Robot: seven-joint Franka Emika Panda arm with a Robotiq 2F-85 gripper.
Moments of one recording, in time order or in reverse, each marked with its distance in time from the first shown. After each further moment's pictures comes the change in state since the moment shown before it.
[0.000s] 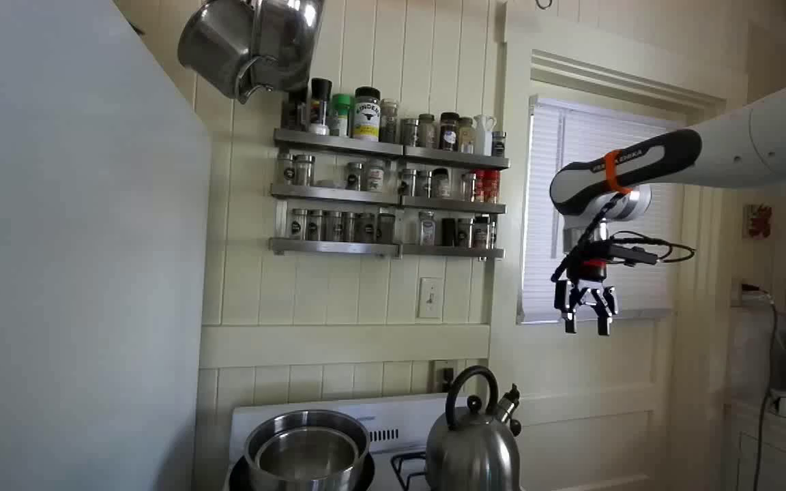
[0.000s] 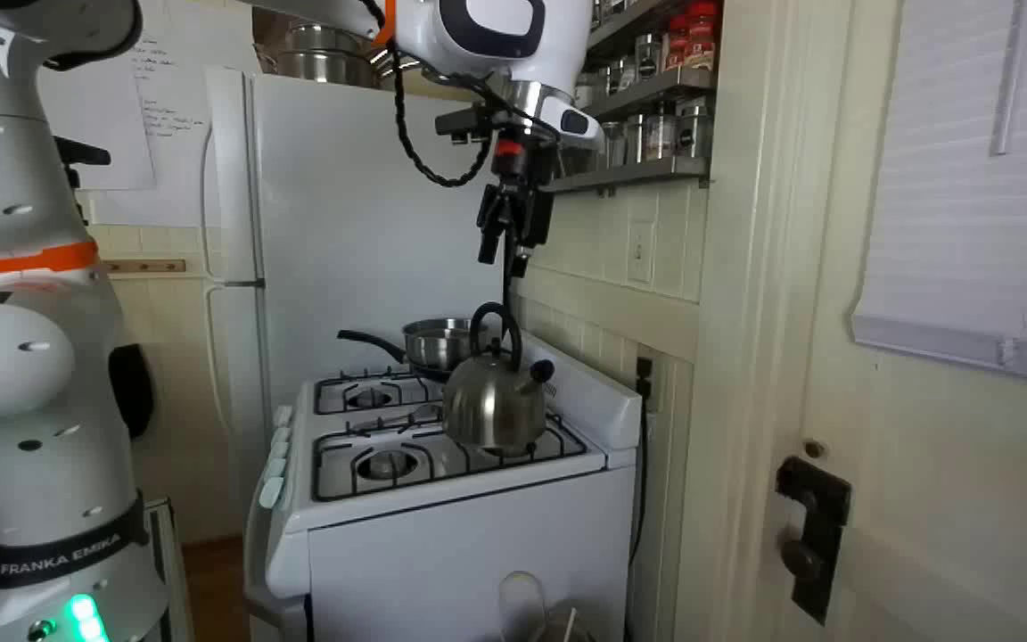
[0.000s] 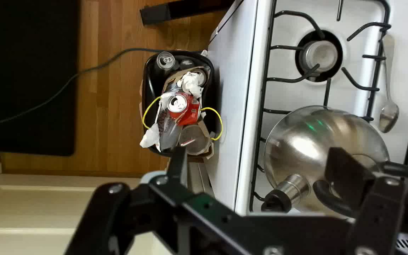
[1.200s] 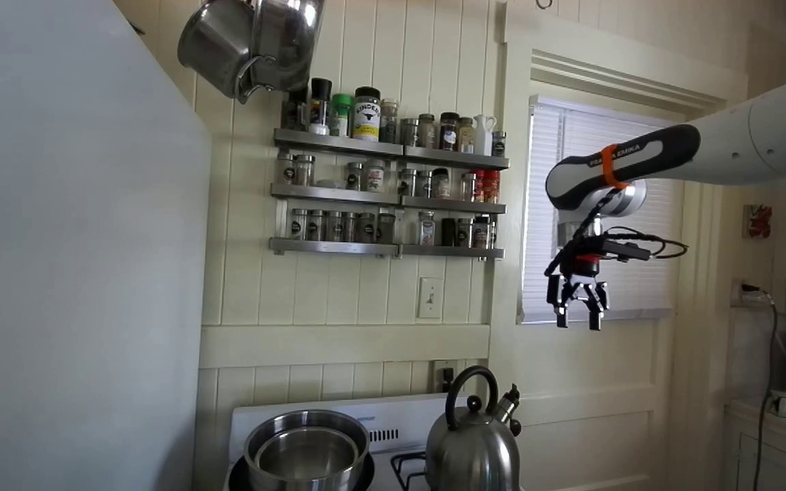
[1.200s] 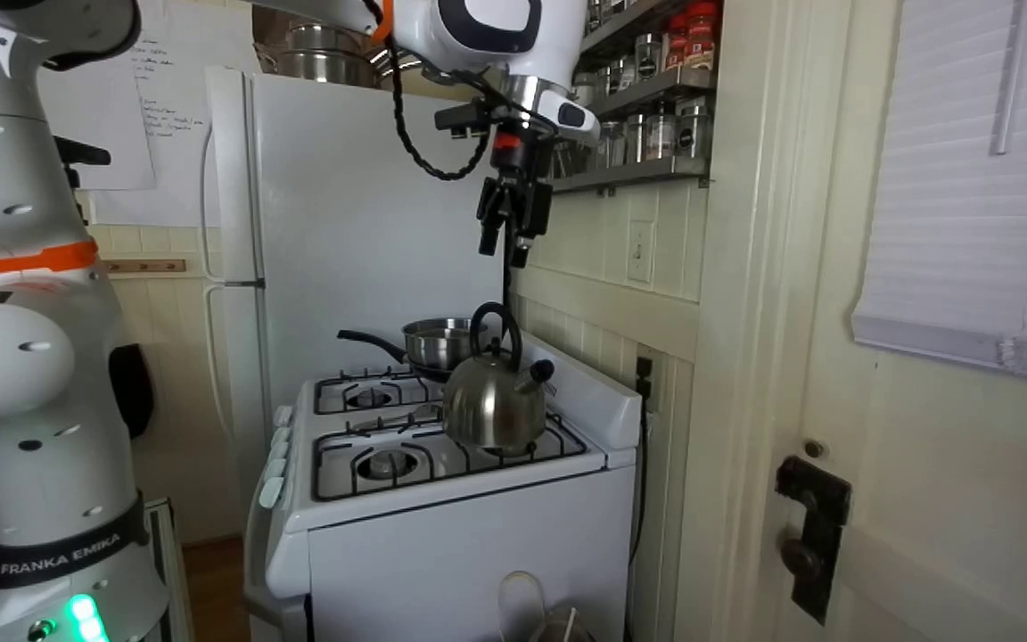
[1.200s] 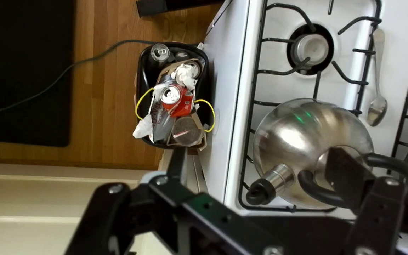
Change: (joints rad) arm 0.002 -0.001 0.028 0.023 0.016 0.002 0.013
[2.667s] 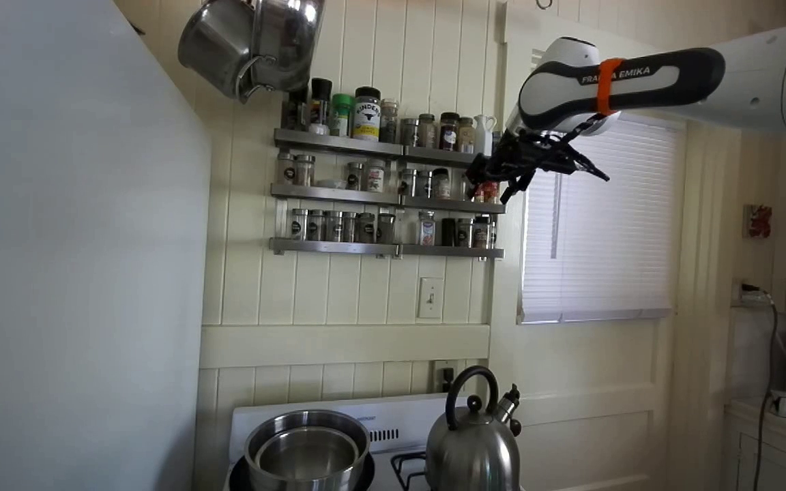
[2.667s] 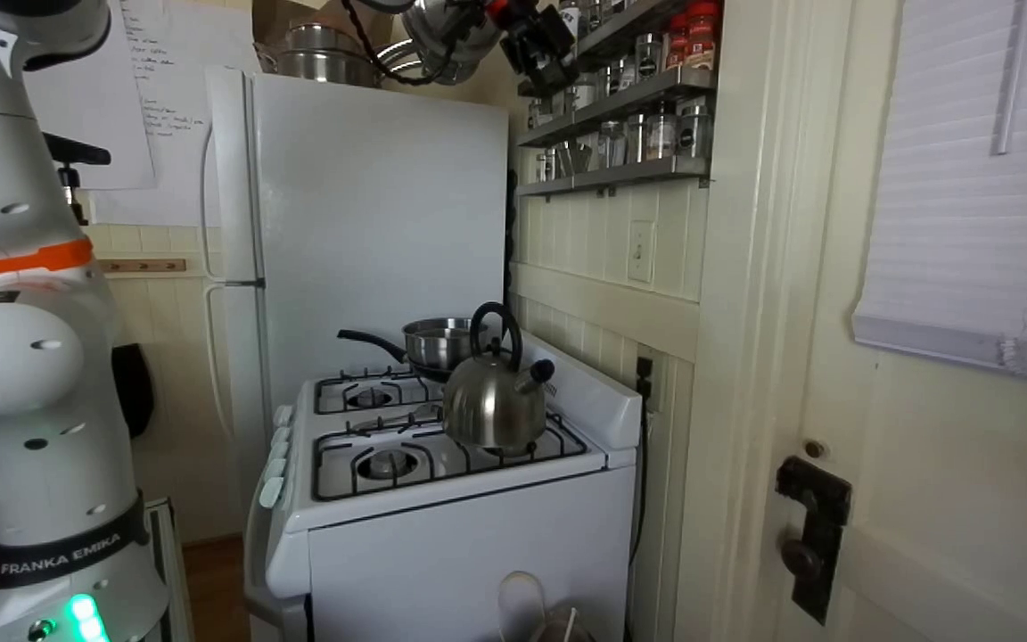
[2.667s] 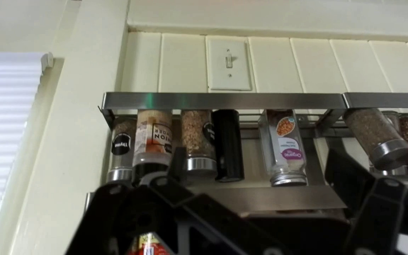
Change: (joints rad) arm 0.052 -0.035 0.229 0.290 -0.127 0.583 0.341
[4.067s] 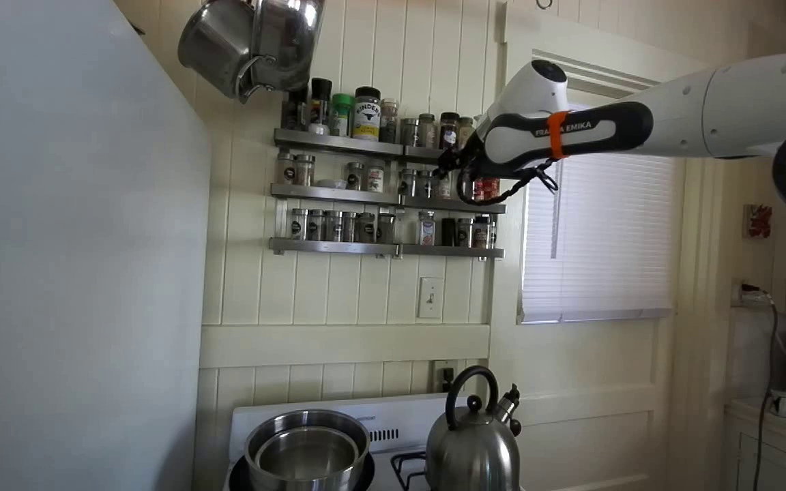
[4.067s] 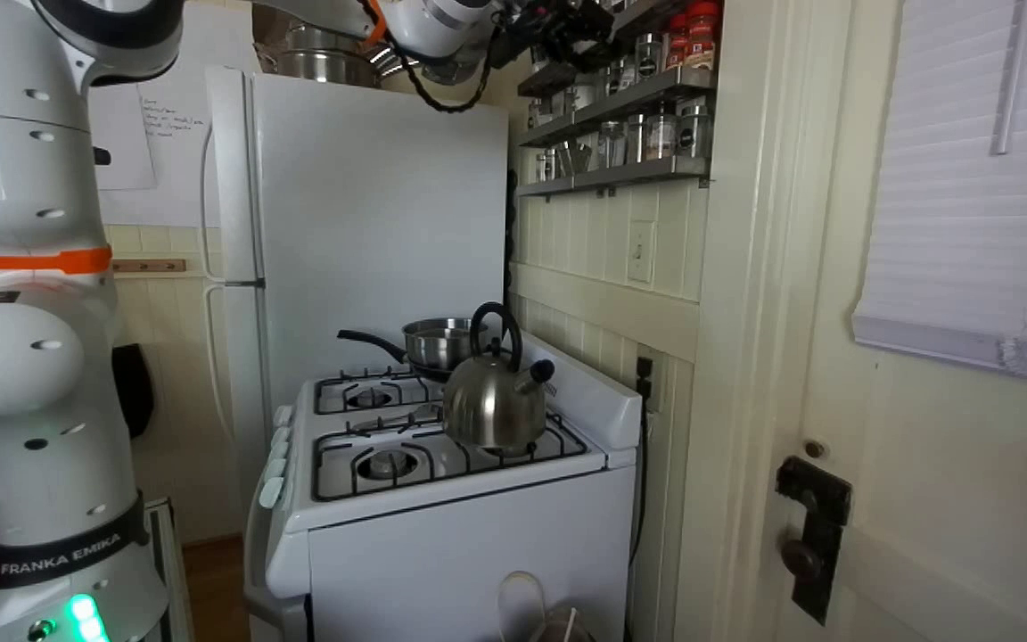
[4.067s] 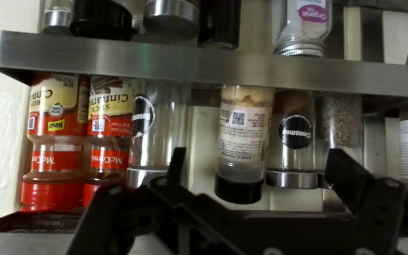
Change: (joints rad) arm -0.001 0.186 0.020 0.107 -0.213 0.452 0.086
